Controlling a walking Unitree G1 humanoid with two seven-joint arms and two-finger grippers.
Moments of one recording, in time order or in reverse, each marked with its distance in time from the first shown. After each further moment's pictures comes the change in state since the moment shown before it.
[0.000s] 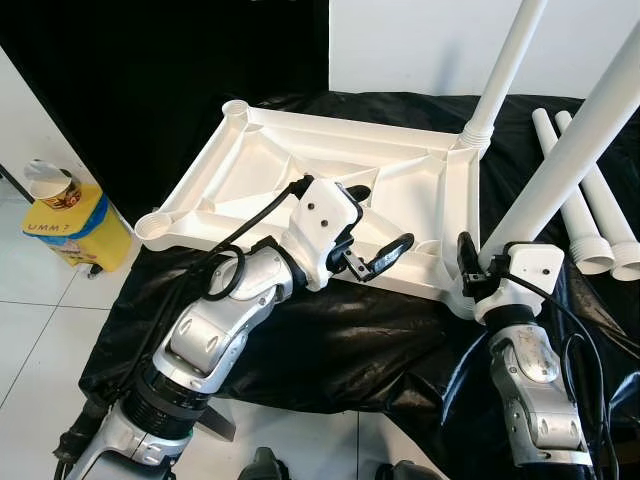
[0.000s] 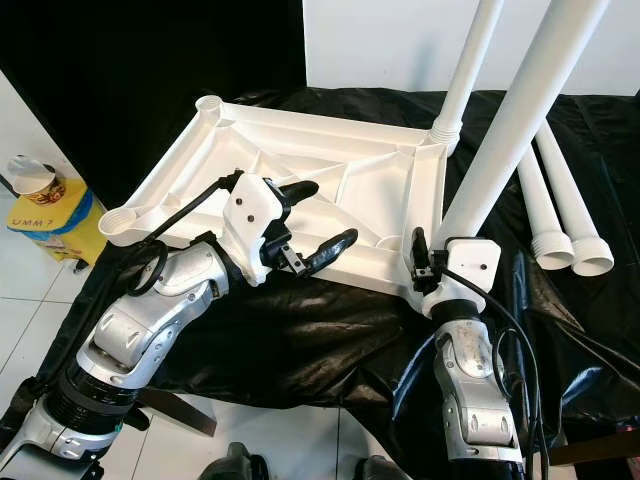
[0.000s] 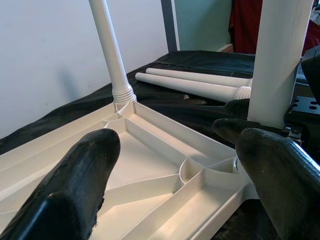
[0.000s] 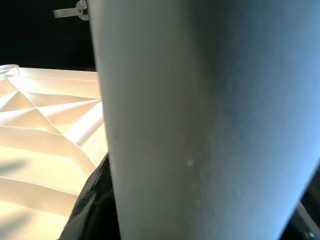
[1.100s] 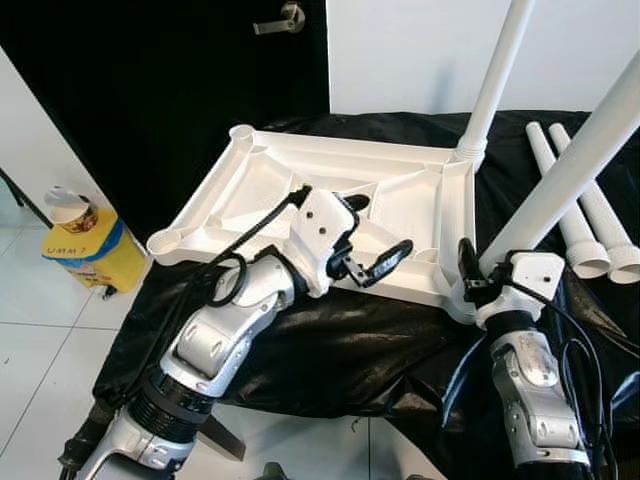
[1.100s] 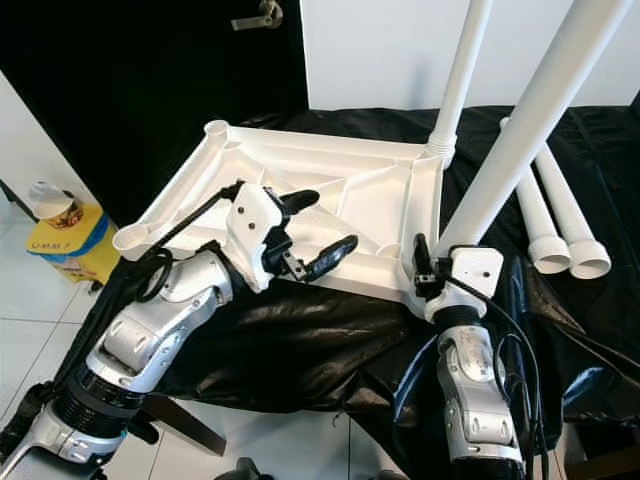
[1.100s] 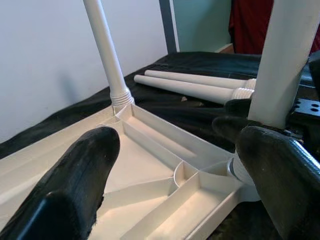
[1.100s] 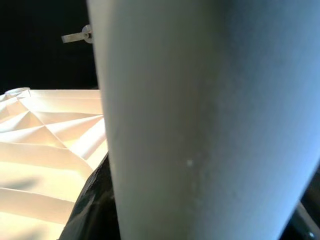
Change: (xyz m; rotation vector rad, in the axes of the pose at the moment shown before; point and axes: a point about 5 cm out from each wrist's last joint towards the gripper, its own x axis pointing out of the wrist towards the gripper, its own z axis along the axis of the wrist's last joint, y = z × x) left arm 0.004 -0.002 -0.018 -0.065 -0.012 0.009; right arm -0.002 -0.005 -0.015 0.013 -0.010 0.021
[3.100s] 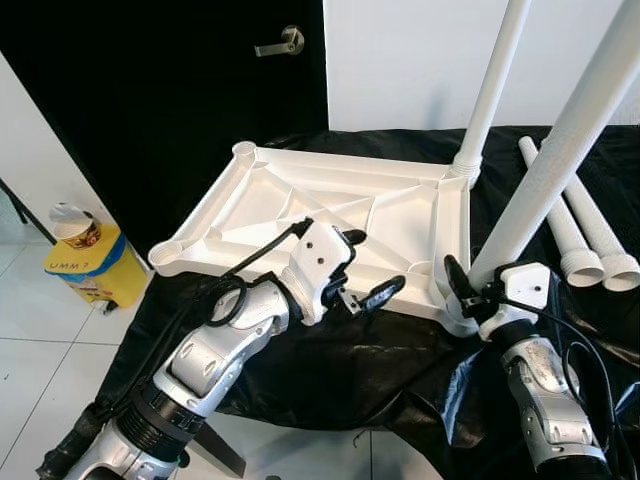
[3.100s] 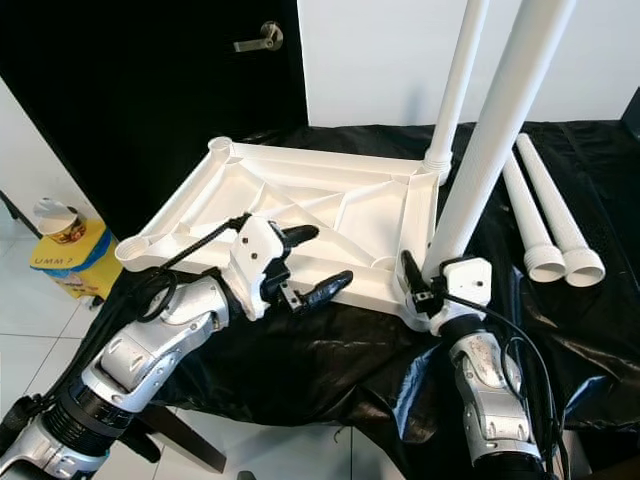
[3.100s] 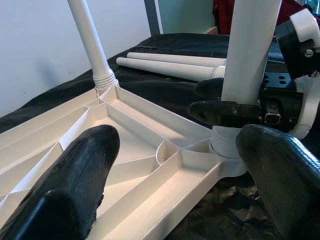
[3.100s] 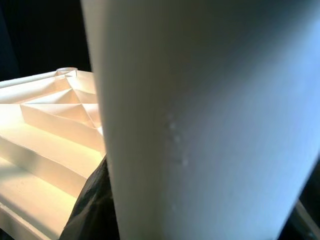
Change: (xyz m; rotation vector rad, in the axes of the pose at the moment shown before) left arm -0.014 -0.012 -0.020 -0.038 0.079 -0.071; right arm 0.002 -0.005 -0.024 -0.038 0.094 0.243
